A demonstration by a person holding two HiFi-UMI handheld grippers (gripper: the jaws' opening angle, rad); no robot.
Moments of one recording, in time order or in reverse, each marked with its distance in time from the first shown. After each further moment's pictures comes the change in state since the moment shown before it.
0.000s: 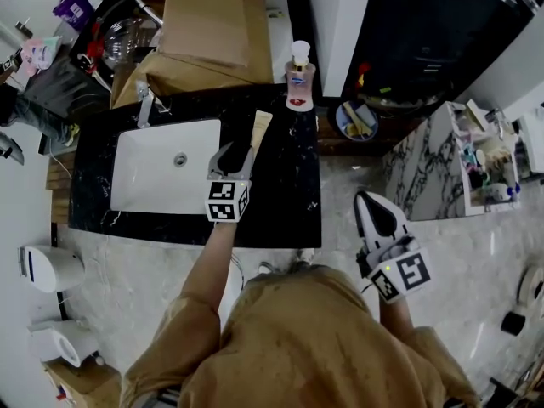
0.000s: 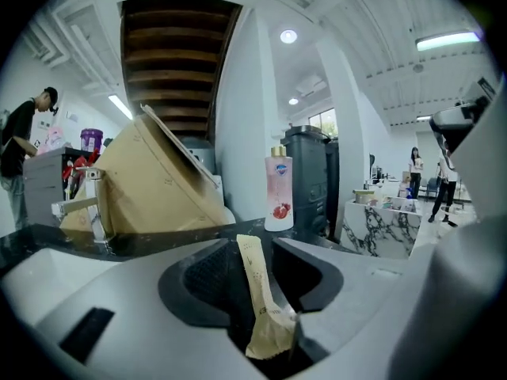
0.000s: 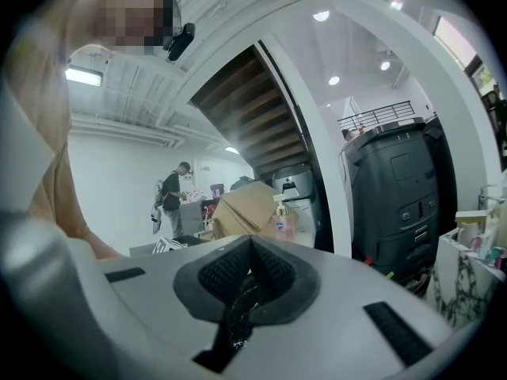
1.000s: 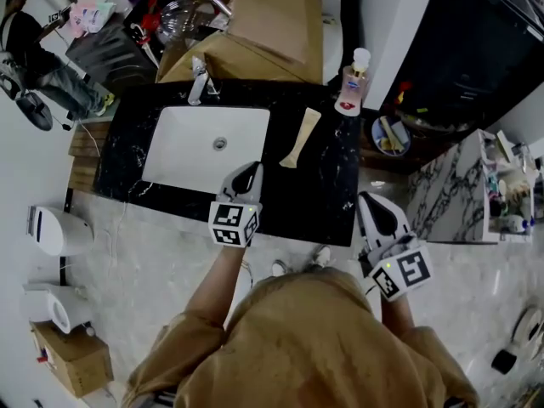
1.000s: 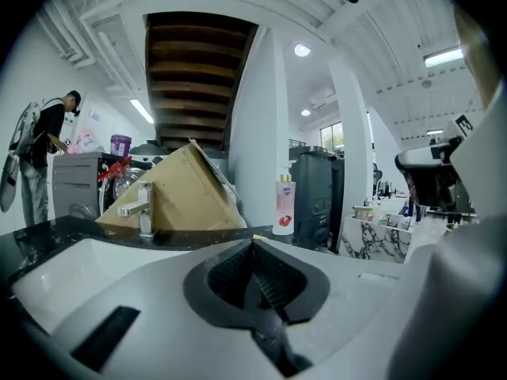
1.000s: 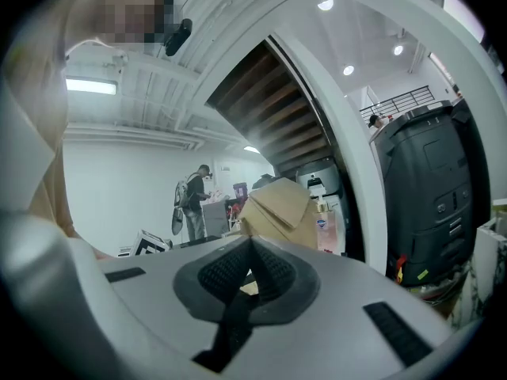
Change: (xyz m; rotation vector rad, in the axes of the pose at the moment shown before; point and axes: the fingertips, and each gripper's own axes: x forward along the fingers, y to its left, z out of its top) left arm -0.131 0.029 0.009 -0.070 -0.063 0.054; right arm 0.040 0.083 -0.009 0.001 -0.002 0.163
